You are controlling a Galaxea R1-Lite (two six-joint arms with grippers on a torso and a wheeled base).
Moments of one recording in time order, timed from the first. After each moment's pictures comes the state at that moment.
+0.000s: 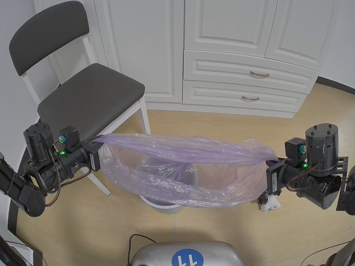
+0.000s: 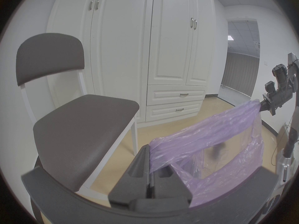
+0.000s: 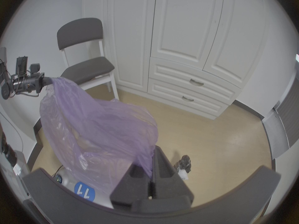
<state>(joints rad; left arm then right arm) -0.21 1.74 -0.47 -1.14 -0.22 0.11 0.67 1.50 -0.64 -0.41 -0.50 0.02</state>
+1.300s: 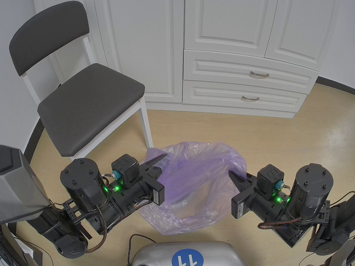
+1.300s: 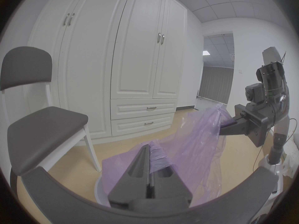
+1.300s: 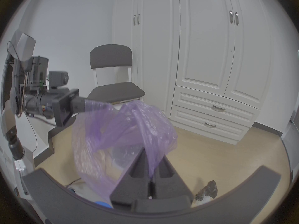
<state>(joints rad) -0.72 1.90 -0.40 -1.53 0.06 0.09 0.93 1.68 -0.41 -1.14 -0.53 -0.09</state>
